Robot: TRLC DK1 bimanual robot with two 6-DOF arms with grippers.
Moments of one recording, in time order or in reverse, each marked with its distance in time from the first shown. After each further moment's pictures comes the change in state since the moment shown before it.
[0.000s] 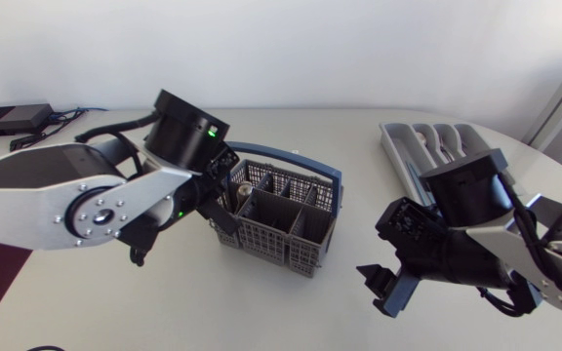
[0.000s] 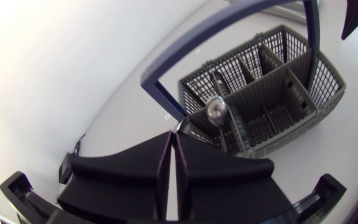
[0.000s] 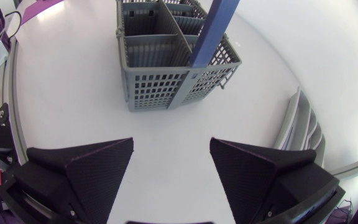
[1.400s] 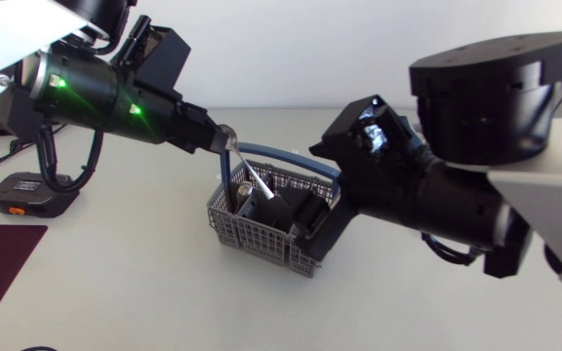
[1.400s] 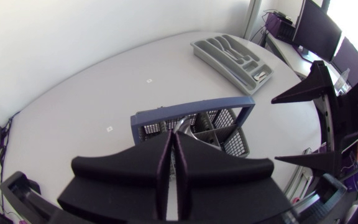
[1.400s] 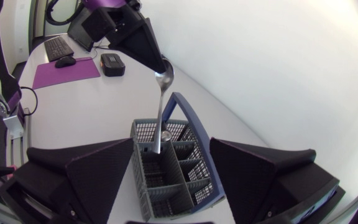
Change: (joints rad) left arm 0.196 -0.073 0.360 -0.427 0.635 -0.293; right arm 0.311 0.061 0.269 0.276 0.120 0.098
